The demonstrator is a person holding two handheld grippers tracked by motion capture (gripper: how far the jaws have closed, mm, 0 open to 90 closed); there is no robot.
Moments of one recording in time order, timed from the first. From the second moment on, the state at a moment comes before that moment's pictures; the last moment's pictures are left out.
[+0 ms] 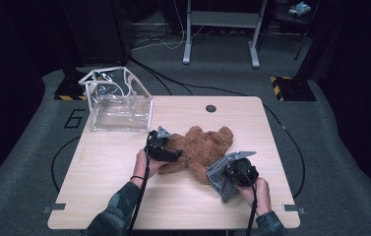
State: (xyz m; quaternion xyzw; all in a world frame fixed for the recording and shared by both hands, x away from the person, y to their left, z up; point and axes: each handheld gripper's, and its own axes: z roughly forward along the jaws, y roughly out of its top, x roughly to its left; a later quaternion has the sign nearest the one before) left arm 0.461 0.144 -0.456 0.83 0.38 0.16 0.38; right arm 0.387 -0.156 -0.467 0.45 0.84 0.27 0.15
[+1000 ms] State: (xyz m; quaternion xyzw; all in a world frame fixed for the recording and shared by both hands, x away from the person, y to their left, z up) left arm 0.463 0.146 -0.457 0.83 0.38 0.15 0.38; right arm 0.410 -0.145 -0.461 0.46 0.83 0.28 0.16
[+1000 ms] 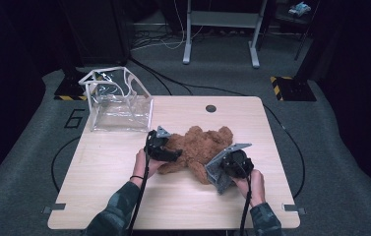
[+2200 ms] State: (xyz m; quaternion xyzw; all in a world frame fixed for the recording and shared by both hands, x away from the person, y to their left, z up) left arm 0.465 0.144 -0.458 0.83 0.39 0.15 0.37; right arm 0.416 -0.112 -0.457 0.42 0.84 0.32 0.16
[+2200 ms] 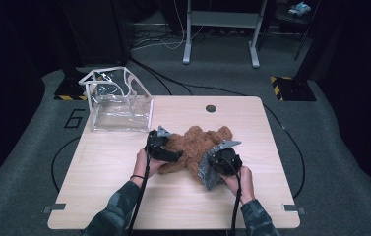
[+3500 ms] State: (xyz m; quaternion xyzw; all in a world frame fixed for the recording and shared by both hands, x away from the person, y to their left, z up) left arm 0.465 0.144 -0.460 0.83 0.39 0.15 0.38; right arm 0.428 -0.104 -0.451 0.42 0.84 0.31 0.16
